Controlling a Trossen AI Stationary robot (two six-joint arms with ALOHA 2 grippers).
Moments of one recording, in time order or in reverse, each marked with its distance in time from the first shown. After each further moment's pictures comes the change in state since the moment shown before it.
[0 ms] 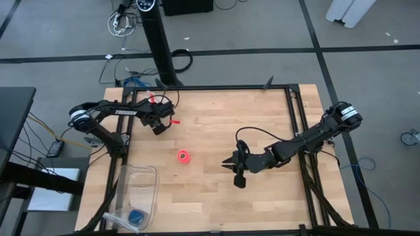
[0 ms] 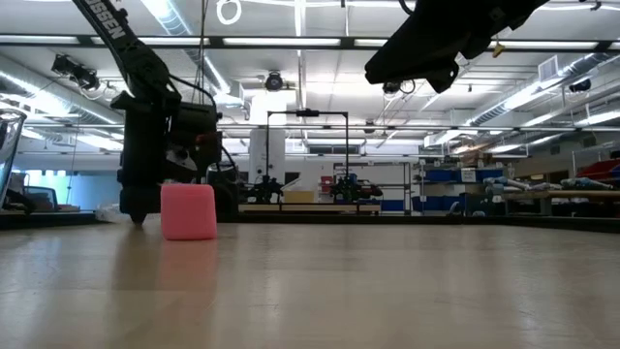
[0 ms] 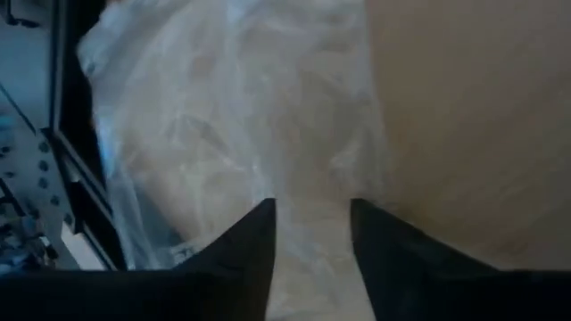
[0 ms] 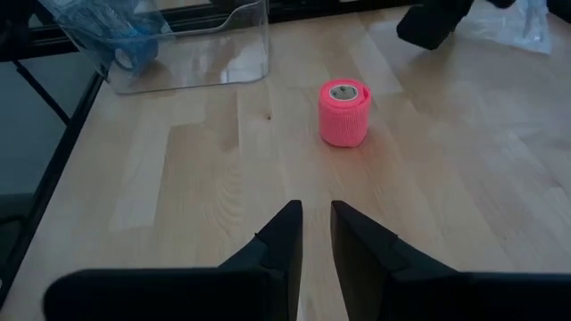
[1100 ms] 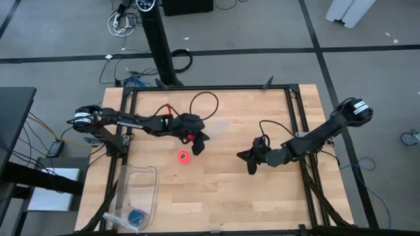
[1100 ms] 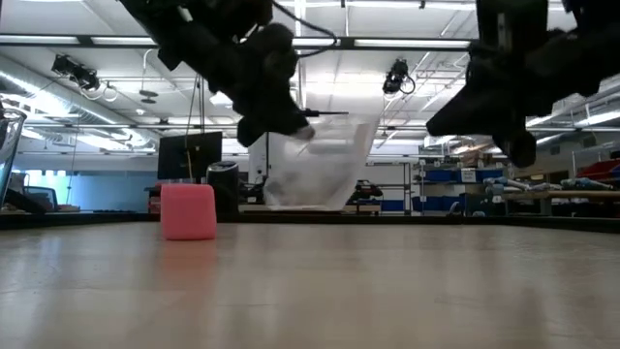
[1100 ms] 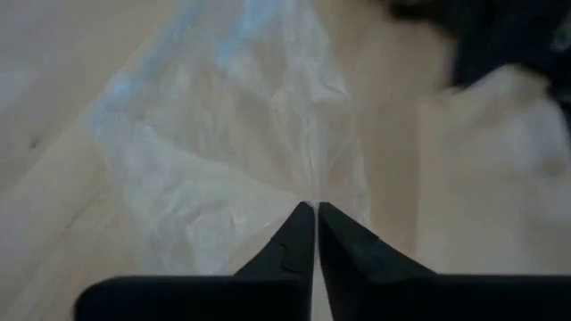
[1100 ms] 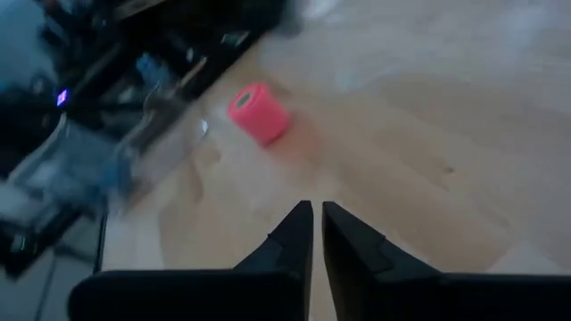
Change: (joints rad) left arm -0.462 0.026 0.233 0.676 0.617 -0.309; right arm 0.023 -0.211 -0.444 0.324 0.166 0.597
